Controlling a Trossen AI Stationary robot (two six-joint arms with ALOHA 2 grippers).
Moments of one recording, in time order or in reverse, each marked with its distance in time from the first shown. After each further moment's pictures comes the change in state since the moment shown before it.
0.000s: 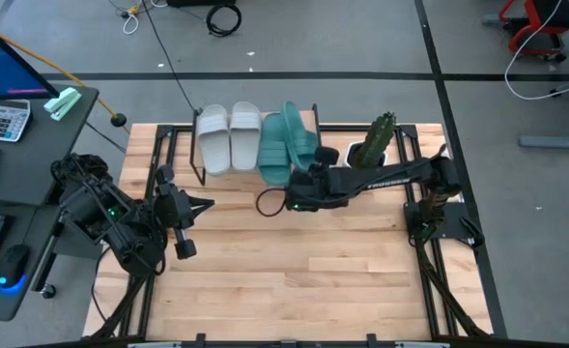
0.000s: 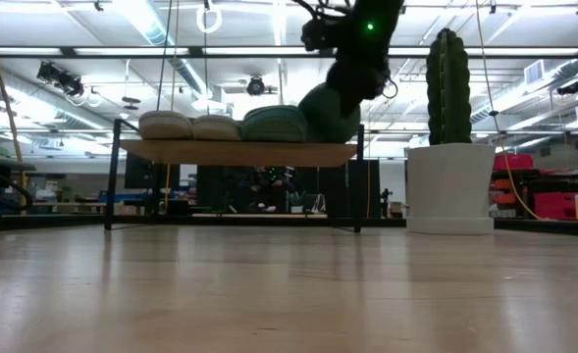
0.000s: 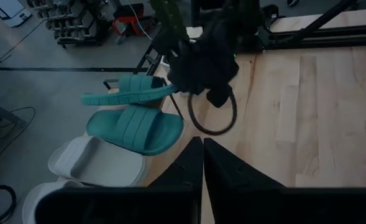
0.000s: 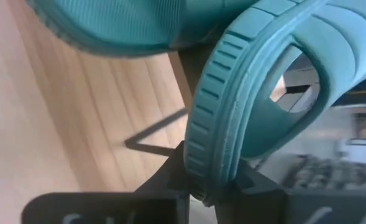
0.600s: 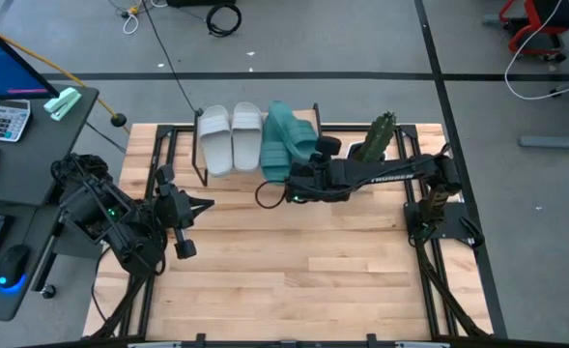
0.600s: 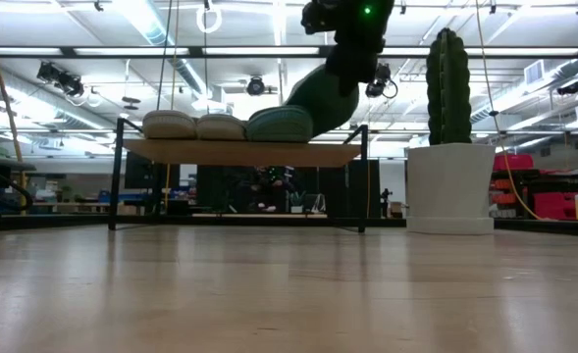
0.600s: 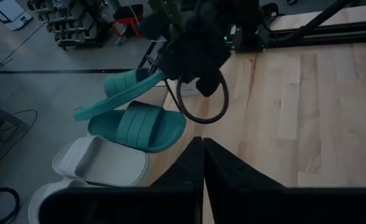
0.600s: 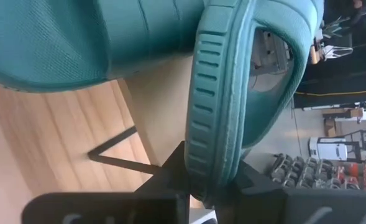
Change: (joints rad) left arm 0.000 0.000 0.000 0.000 0.000 0.019; right arm -0.016 -0.004 0.103 -0.076 0.111 -0.064
